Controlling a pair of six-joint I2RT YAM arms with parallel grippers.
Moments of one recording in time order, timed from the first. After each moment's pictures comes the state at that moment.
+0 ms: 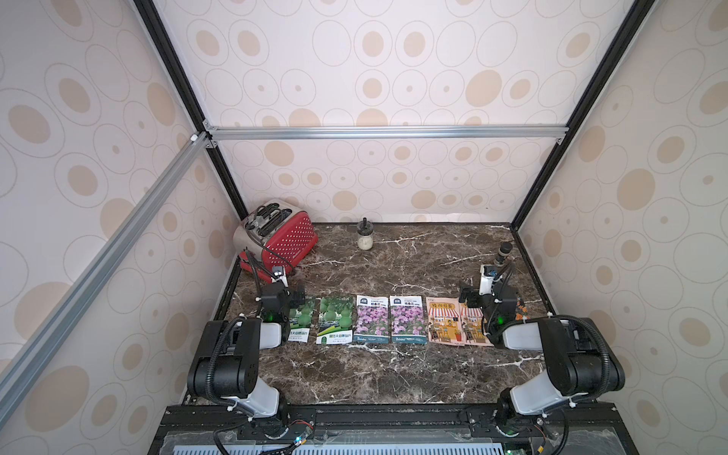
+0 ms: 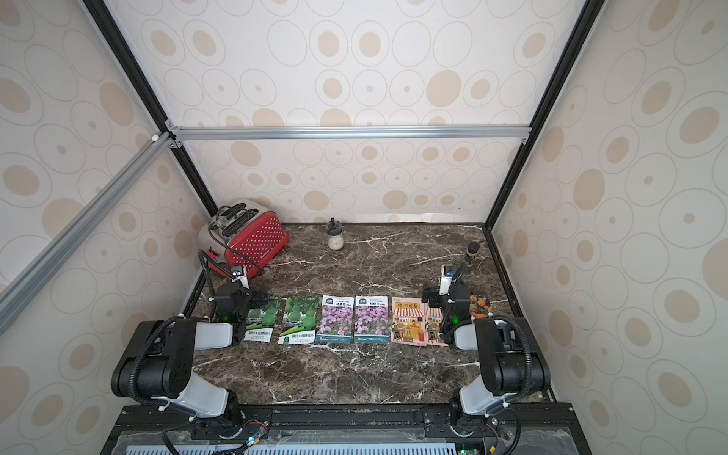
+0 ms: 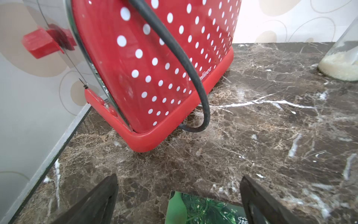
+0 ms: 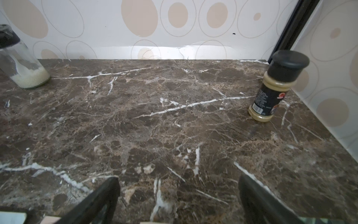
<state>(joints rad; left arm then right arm) 0.04 1.55 0.42 0.71 -0.16 0.03 0.02 1.55 0.40 0.82 -0.02 0.00</state>
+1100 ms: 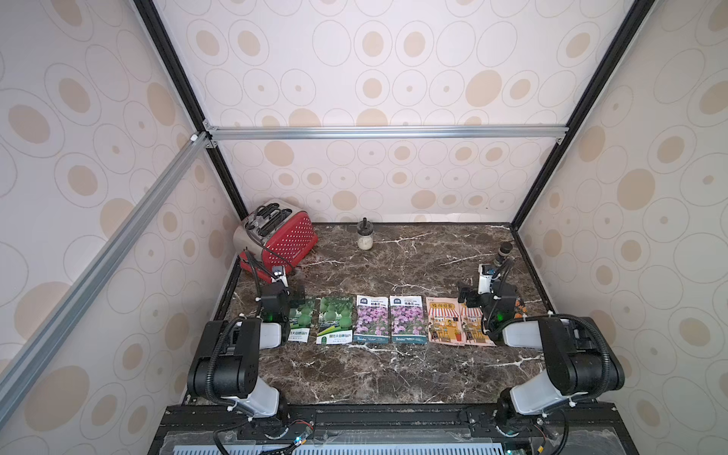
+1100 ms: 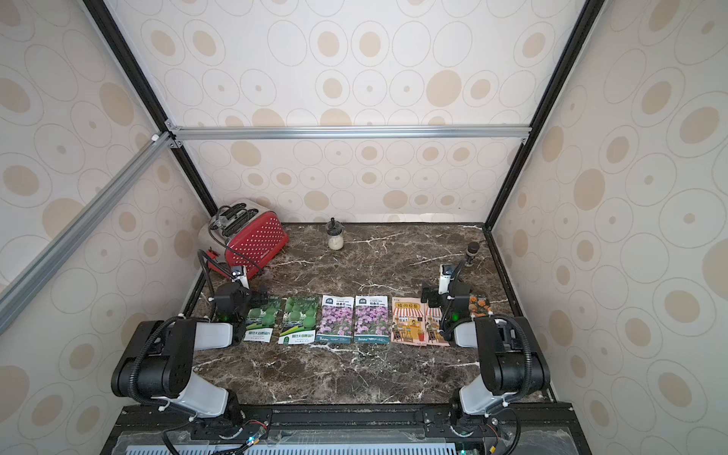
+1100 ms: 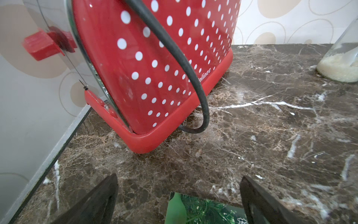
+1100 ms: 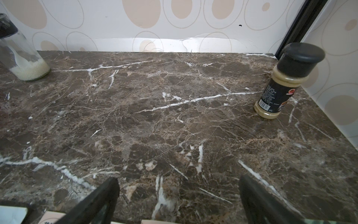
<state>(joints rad) 0.04 1.55 0.42 0.71 -0.16 0.03 0.02 1.55 0.41 0.76 -0.03 -0.01</state>
